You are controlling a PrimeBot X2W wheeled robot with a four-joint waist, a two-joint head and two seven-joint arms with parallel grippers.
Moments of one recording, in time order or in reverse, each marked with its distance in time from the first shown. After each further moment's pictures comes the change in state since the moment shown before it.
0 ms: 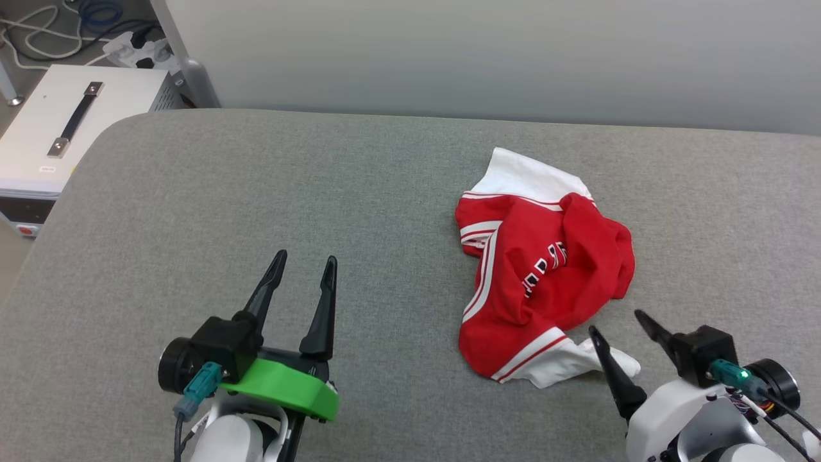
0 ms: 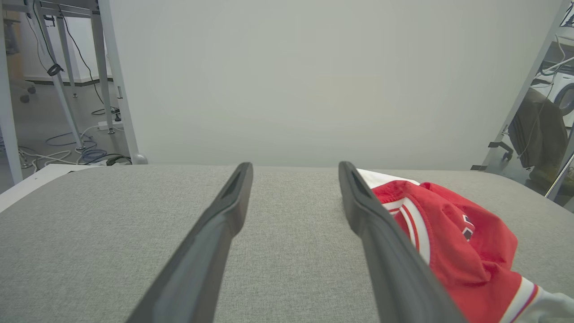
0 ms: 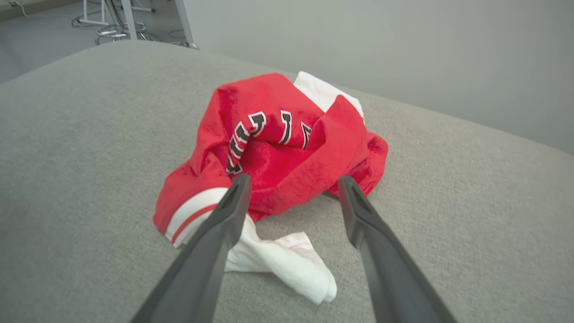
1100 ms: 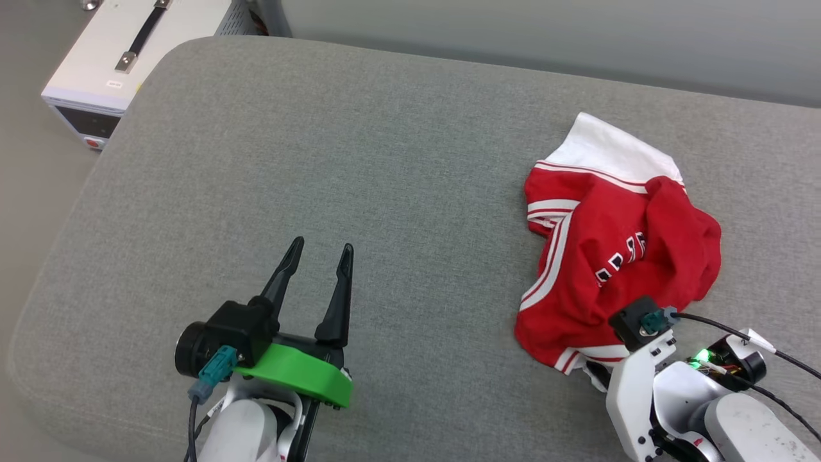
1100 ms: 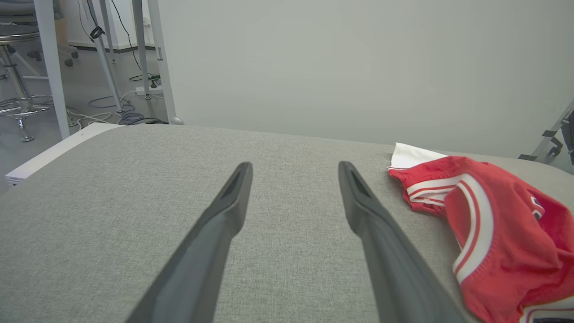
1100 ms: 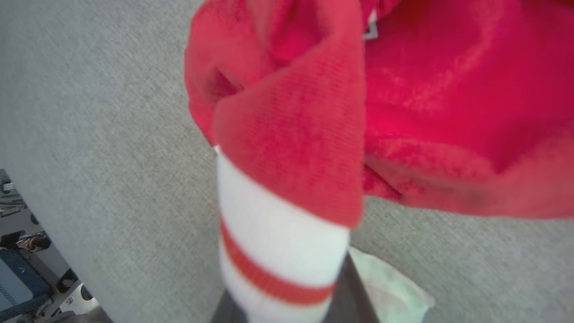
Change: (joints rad) left arm -0.049 -0.023 -0.022 0.037 -0.004 -0.008 0.000; right arm -0.218 -0.188 0.289 0.146 0.234 0.000 0.529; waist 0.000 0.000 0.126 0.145
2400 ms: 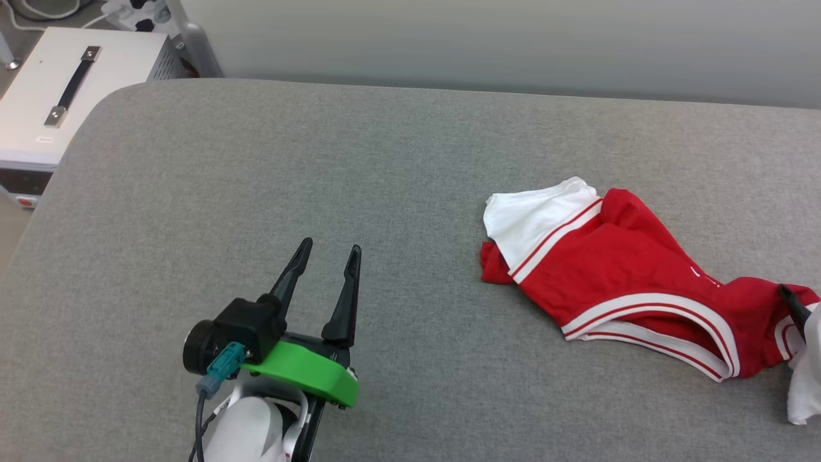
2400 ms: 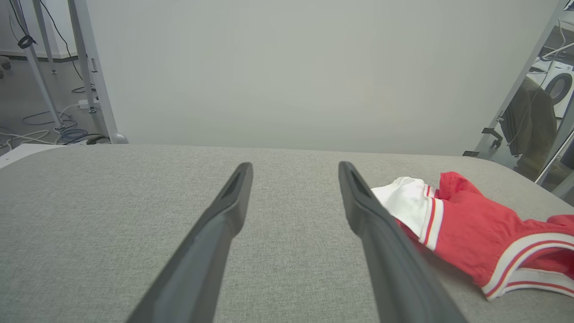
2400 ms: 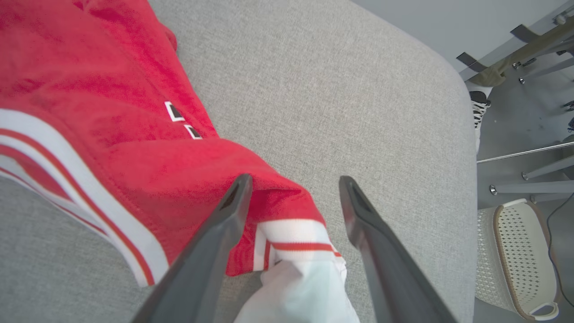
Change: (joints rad) left arm -0.016 0.001 -0.022 0.030 -0.009 0.000 0.000; right arm -0.044 -0.301 -0.271 0.137 0.017 0.000 -0.183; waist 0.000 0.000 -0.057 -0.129
